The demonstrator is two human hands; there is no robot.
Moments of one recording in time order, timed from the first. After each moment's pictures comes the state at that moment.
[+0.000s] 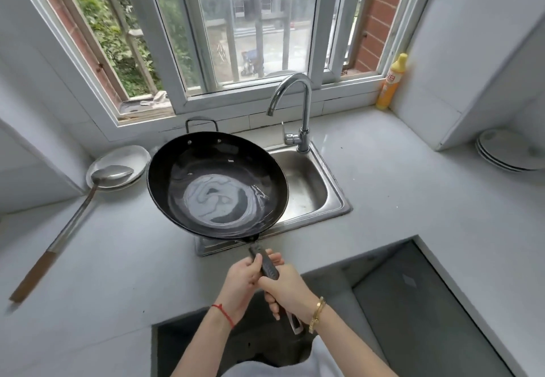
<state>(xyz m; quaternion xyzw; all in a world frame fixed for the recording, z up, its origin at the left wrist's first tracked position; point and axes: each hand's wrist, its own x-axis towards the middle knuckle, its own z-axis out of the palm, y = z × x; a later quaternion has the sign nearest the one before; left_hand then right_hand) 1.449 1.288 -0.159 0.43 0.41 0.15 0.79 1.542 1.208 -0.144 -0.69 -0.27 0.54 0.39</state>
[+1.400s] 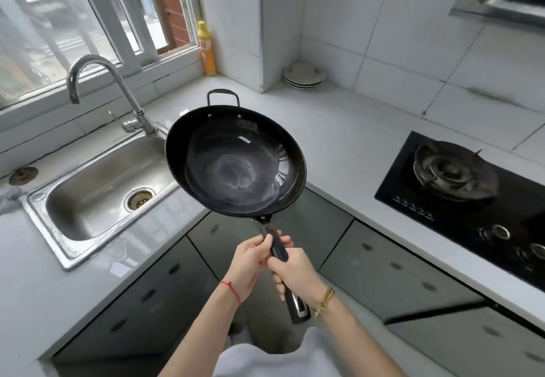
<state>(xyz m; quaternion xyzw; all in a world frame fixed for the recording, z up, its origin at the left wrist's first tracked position) 1.495 1.037 -0.146 0.55 0.21 -0.10 0.80 1.514 0.916 -0.128 -0.73 -0.01 0.34 0.59</state>
